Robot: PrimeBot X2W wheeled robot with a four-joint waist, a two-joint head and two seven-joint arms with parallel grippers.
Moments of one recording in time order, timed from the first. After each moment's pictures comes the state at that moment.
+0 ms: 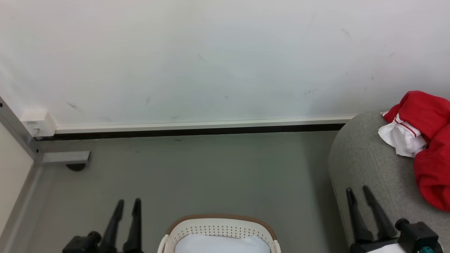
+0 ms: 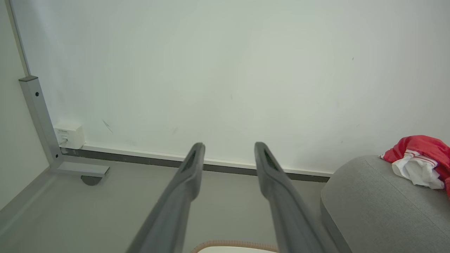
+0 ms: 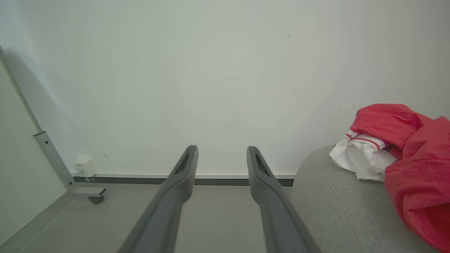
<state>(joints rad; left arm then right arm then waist) 0.00 0.06 -0.02 0.14 -0.23 -0.09 -0.26 -0.08 -0.07 0.12 0.23 0.30 0.13 -0.26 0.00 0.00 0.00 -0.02</state>
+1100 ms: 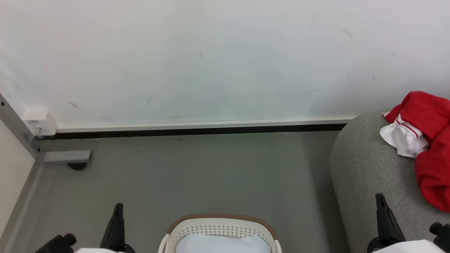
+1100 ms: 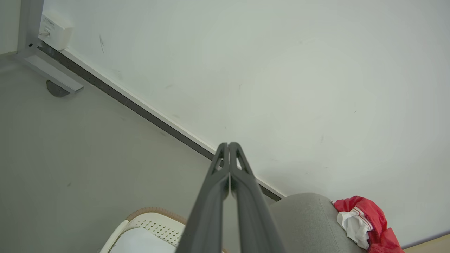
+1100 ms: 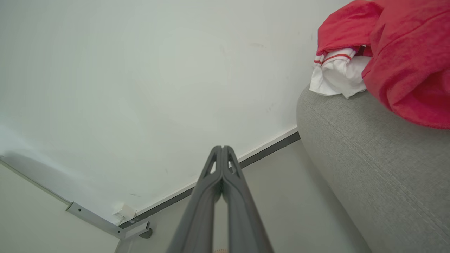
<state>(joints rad) -0.02 0.05 0.02 0.20 -0.72 -0.10 -0.13 -0.06 -0.06 0.05 0.26 0.77 0.13 -0.13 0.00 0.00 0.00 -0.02</state>
